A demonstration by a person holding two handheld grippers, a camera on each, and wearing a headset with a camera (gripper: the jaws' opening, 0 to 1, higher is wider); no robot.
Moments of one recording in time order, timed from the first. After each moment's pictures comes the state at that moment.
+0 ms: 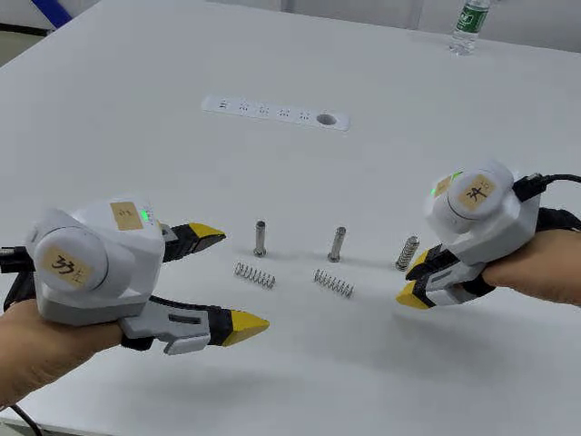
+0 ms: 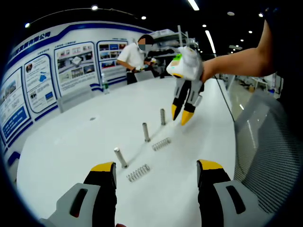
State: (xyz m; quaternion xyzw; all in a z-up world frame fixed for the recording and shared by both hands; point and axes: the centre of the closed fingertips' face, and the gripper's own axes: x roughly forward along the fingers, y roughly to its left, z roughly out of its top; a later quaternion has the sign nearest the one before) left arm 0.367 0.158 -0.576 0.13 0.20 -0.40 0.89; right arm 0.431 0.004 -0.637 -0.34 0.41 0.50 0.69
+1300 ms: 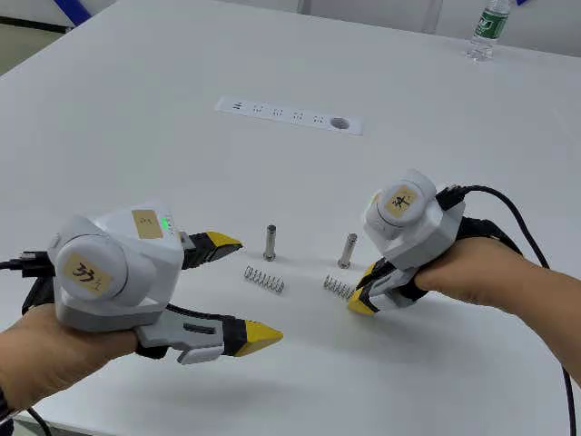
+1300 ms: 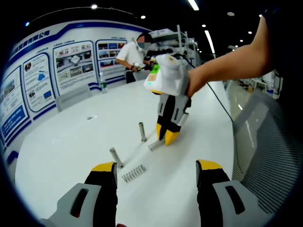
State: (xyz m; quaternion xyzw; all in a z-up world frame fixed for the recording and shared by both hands) left arm 0.366 0.154 -0.582 0.13 0.20 -0.40 0.88; right arm 0.431 0.062 -0.668 -0.33 0.42 0.52 0.66
